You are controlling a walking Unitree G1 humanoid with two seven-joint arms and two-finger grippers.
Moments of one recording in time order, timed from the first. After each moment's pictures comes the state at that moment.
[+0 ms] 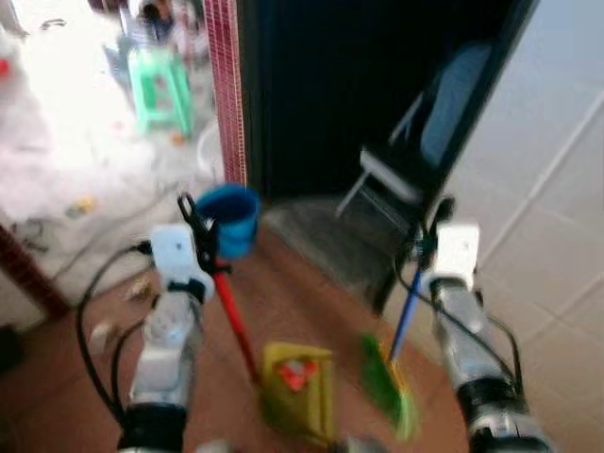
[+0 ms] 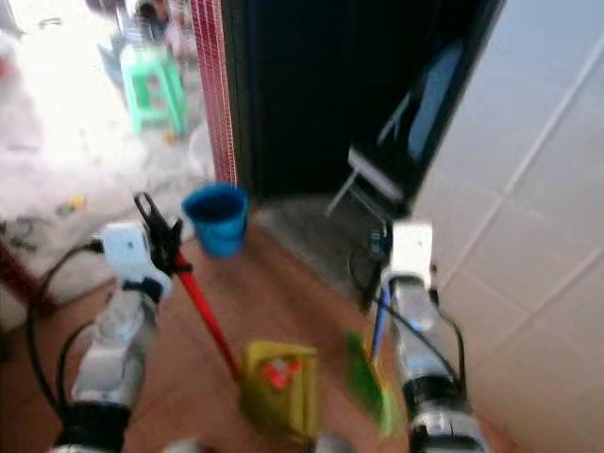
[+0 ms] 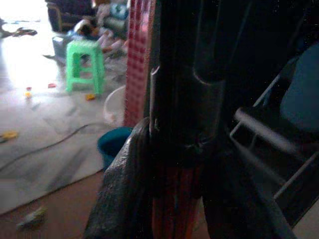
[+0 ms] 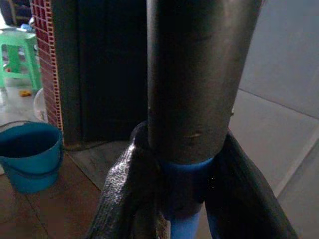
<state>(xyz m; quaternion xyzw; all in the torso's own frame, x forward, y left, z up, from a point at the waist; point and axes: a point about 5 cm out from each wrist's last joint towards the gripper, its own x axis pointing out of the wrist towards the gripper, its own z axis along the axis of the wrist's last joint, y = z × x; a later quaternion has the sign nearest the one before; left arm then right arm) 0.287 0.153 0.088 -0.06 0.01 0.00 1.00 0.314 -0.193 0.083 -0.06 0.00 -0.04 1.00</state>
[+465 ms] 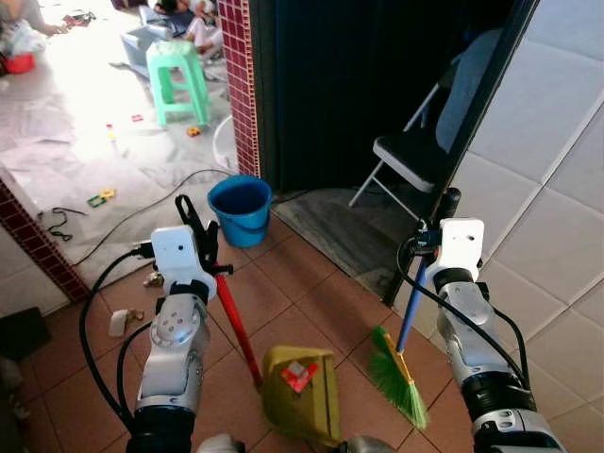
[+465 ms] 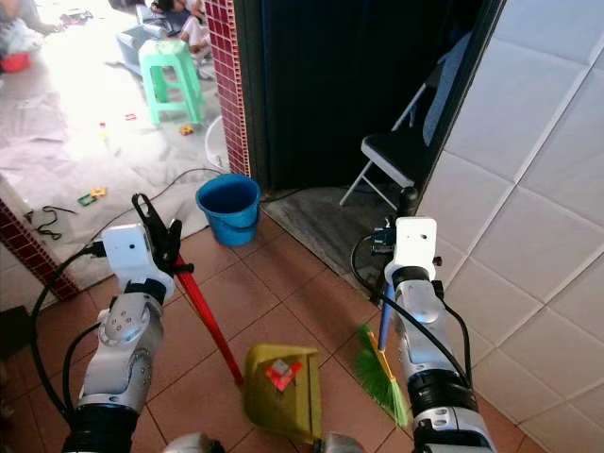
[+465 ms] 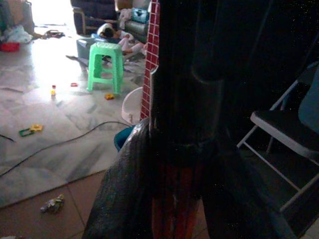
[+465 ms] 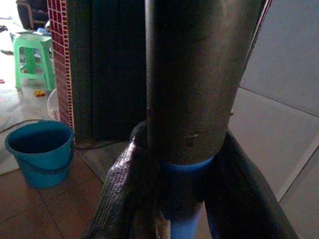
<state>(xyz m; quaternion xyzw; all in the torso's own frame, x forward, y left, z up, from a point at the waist) 0.286 0.147 0.091 -0.06 0.01 0.01 1.00 0.312 -0.196 0.082 -0.07 0.00 -0.04 1.00</state>
